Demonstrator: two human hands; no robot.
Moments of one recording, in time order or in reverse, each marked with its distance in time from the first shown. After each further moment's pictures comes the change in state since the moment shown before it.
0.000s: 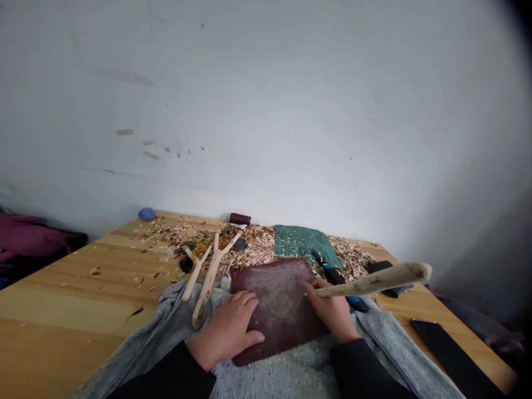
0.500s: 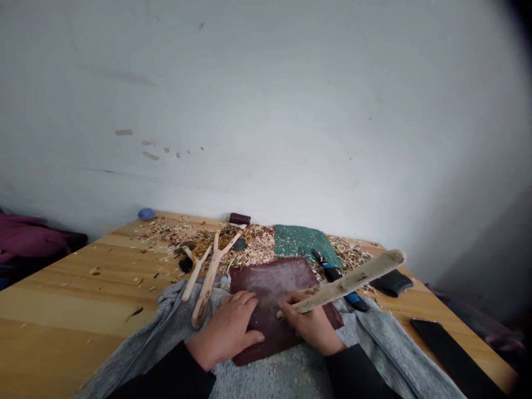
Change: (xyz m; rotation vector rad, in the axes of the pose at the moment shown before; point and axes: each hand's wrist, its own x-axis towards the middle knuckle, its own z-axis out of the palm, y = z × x) left_hand 0.001 0.000 0.002 0.007 0.013 0.009; right_hand -0.026 -0.025 0.025 0.195 -0.277 -0.061
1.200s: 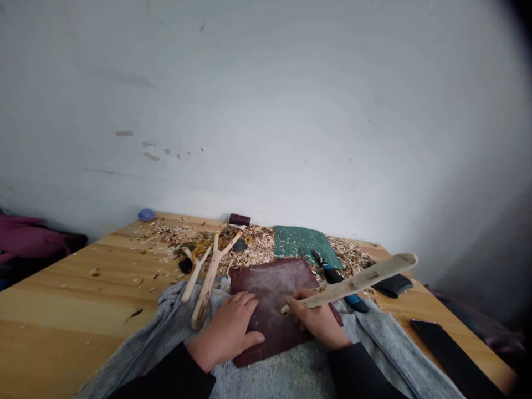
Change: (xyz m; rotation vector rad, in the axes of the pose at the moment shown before) left_hand 0.000 -0.001 0.001 0.001 0.005 -0.004; right_hand 0.005 0.000 -0.014 0.125 -0.032 0.095
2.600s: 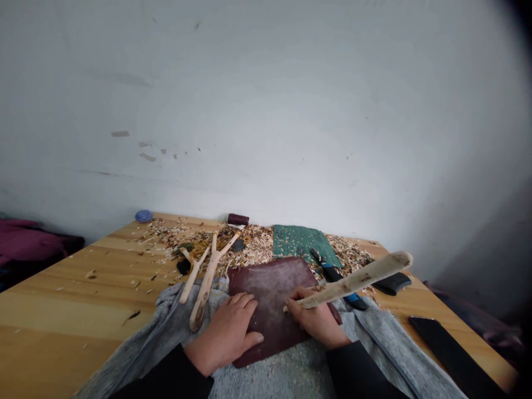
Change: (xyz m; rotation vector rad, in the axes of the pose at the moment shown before) left_hand -0.004 0.007 -0.003 0.011 0.003 0.006; right_hand -0.002 -0.006 0.000 -0.185 0.083 -0.024
